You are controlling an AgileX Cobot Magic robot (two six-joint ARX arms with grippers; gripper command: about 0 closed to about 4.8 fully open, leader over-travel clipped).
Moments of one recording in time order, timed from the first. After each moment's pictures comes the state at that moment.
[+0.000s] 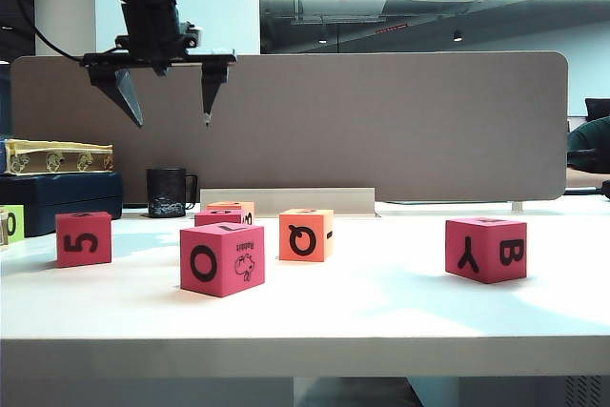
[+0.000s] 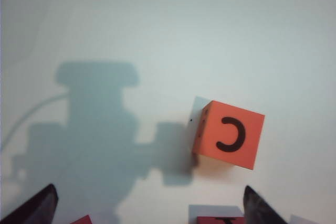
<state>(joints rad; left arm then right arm) -0.32 1.98 1.93 -0.84 -0.21 -0.33 0.60 1.38 1.56 -1.04 0.18 -0.06</state>
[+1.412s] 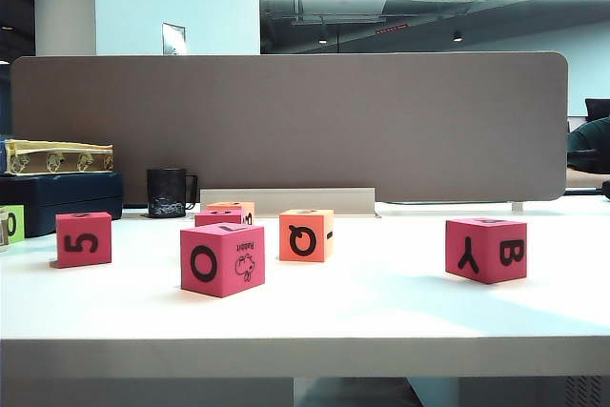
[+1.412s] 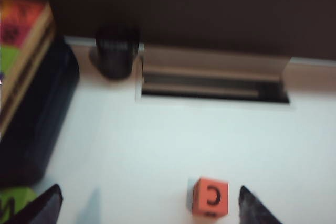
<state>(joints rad) -0.13 1.61 1.92 -0.75 0.00 -0.14 0.60 1.38 1.56 -0.98 0.07 -0.06</state>
